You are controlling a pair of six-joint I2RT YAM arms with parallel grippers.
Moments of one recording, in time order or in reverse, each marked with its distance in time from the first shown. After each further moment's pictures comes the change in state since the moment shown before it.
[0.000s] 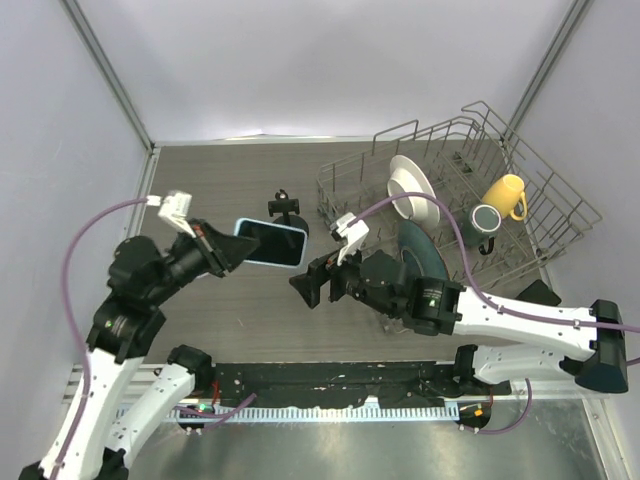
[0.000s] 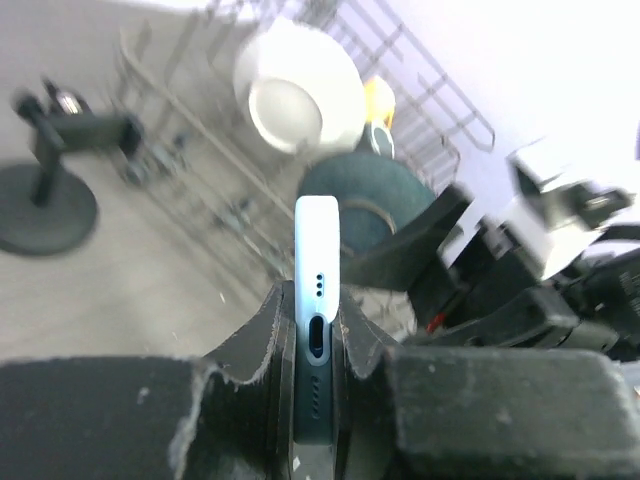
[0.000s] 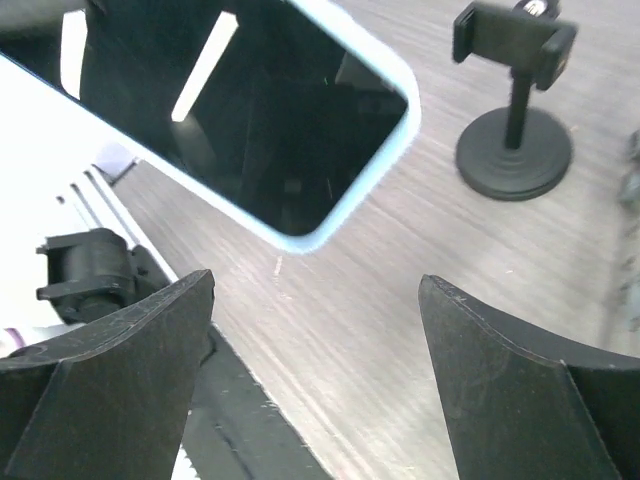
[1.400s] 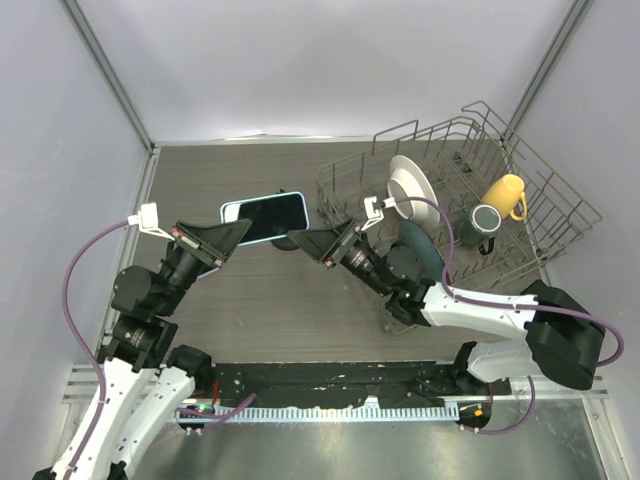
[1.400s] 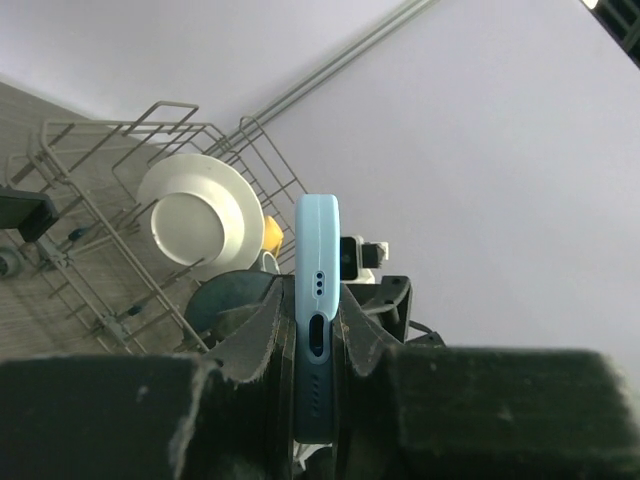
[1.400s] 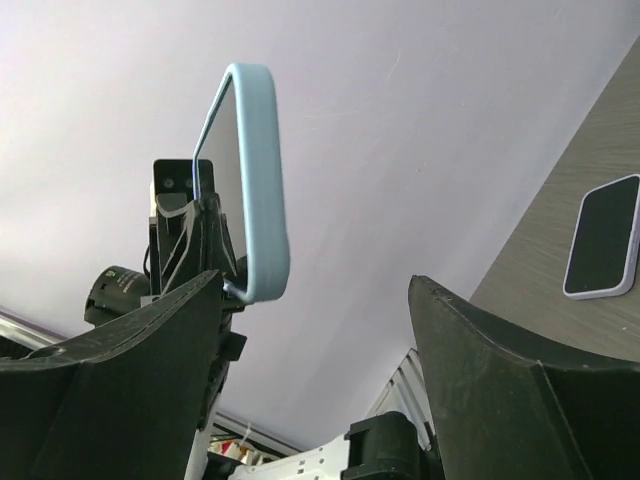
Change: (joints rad) left arm 0.005 -0.158 -0.232 0.468 -0.221 -0.401; right arm -0.226 0.166 -0.288 1.005 -0.266 0.725
